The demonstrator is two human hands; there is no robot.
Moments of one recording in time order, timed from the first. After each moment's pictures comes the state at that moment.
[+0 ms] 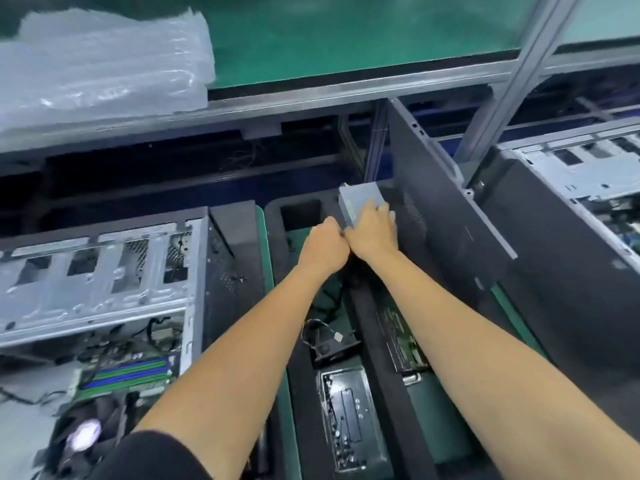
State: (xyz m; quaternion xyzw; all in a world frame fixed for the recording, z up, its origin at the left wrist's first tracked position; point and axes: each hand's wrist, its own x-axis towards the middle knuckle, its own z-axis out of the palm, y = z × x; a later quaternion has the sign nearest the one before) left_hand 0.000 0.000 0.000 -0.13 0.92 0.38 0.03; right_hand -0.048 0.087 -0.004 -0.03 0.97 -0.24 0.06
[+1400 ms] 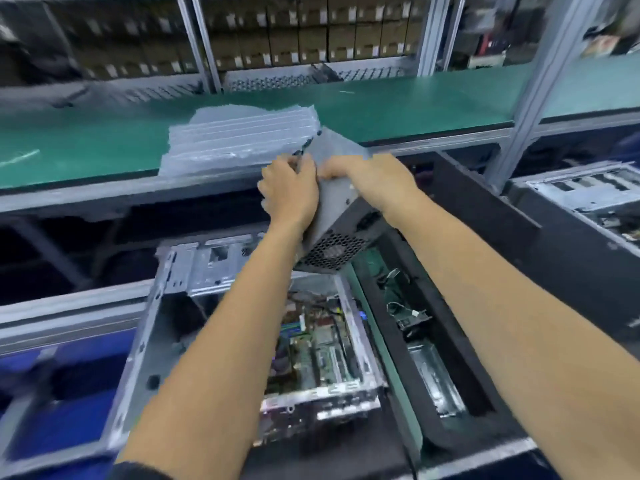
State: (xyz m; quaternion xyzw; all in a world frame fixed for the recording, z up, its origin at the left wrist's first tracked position) left_hand 0.186 -0.172 0.202 -0.23 0.81 0.46 -0.27; right_hand 0.191 -0.047 0.246 -0.05 0.86 -0.50 0.06
